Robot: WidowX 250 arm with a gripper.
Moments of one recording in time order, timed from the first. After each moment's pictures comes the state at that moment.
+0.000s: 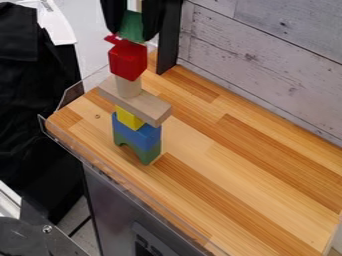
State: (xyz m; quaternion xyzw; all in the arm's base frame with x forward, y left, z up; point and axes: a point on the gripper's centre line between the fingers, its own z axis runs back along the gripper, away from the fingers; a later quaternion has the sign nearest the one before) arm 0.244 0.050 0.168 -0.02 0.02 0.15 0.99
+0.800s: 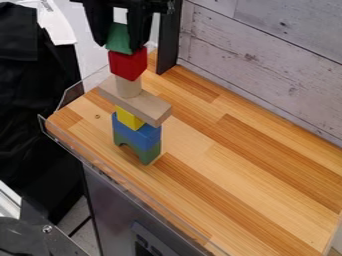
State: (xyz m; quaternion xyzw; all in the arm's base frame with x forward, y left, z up) arm 0.232 0.060 0.158 -0.04 0.03 0.16 0.99
